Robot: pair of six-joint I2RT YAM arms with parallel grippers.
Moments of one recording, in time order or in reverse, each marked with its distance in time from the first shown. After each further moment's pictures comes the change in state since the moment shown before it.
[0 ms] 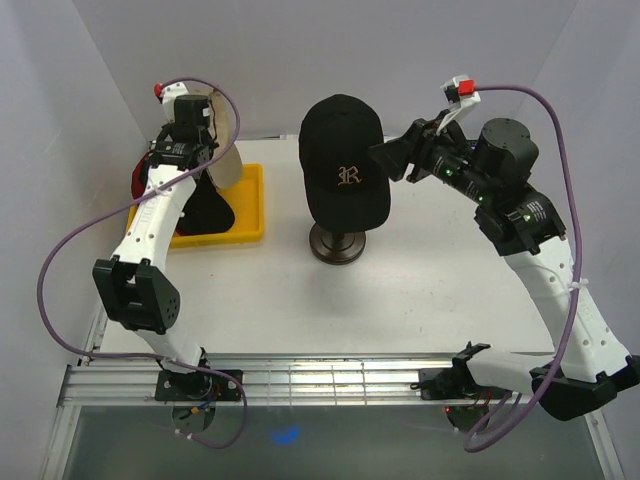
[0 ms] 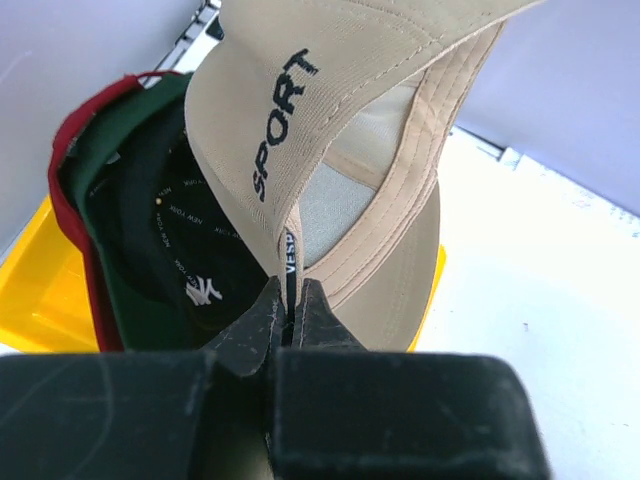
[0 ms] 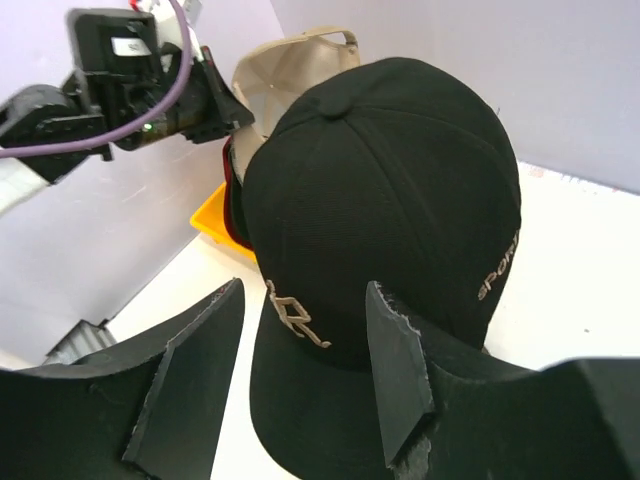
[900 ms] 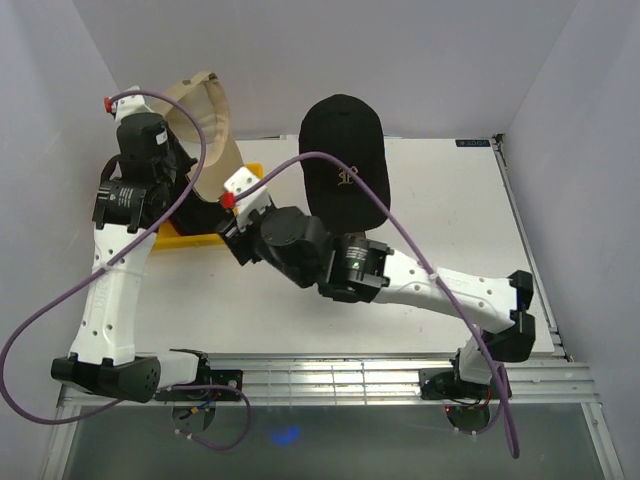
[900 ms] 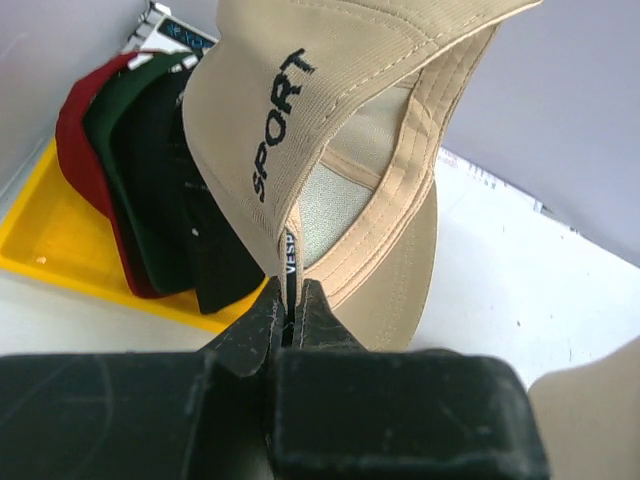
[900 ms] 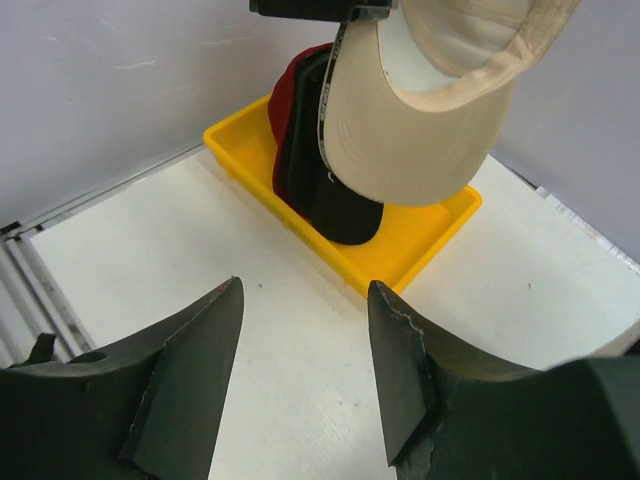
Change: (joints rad) left arm 0.000 -0.404 -0.030 -0.216 0.176 -0.061; right arm 0.903 0.476 0.269 0.070 0.826 -0.348
